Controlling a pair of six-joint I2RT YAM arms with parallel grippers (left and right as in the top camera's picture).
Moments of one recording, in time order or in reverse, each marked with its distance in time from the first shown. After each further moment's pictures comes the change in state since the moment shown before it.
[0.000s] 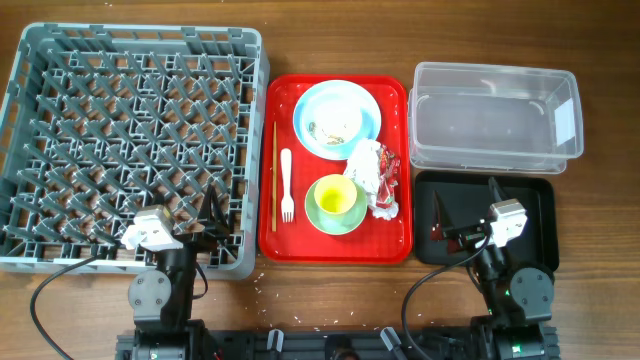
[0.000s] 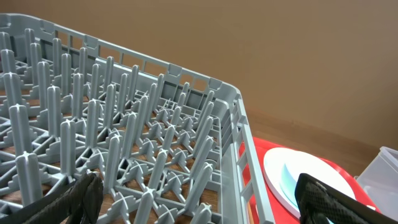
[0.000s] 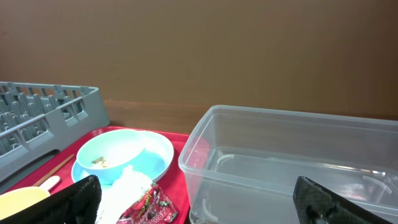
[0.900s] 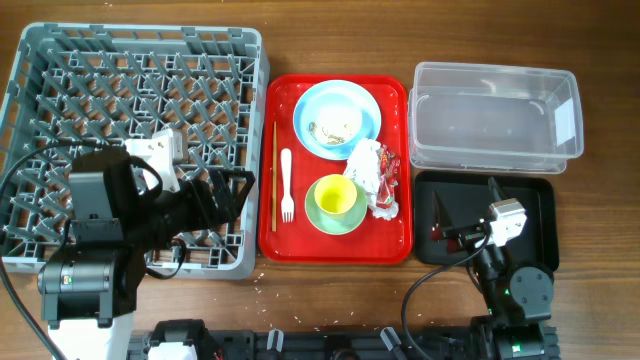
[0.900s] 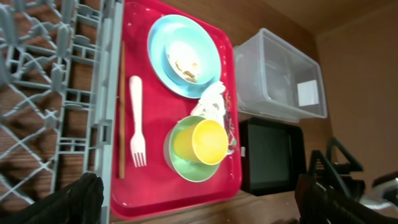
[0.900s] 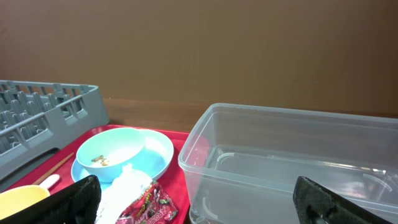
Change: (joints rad) left arm 0.000 0.863 1.040 -0.921 0.552 -0.031; right arm 0.000 0.007 0.000 0.000 0.000 0.000
